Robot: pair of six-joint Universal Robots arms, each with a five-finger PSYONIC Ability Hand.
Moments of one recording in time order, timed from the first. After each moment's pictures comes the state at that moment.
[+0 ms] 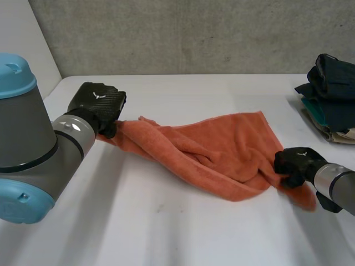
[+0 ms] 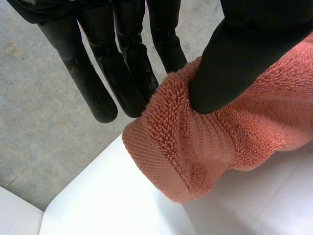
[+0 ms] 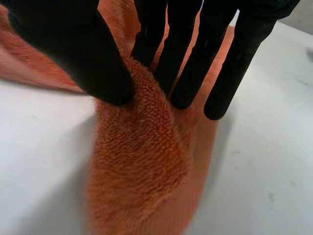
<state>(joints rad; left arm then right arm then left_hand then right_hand) 4.22 -1.83 -1.43 3.08 -1.66 3.56 1.63 -1.10 1.70 0.01 1.26 2.77 1.16 1.20 1.19 1.20 0.97 1.11 1.16 1.15 1.14 0.97</state>
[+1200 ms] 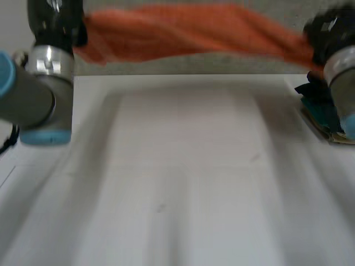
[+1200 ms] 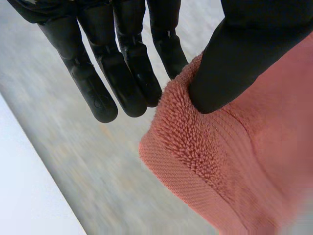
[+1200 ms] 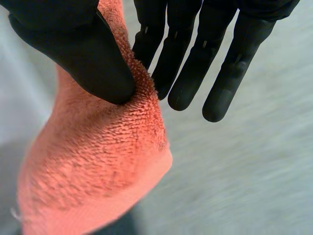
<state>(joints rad) 4.34 -1.94 -1.29 3.79 -1.66 3.57 1.81 -1.13 1.07 -0.15 1.60 2.36 1.16 1.20 1.20 1.20 0.97 1.11 1.18 1.20 1.20 0.99</state>
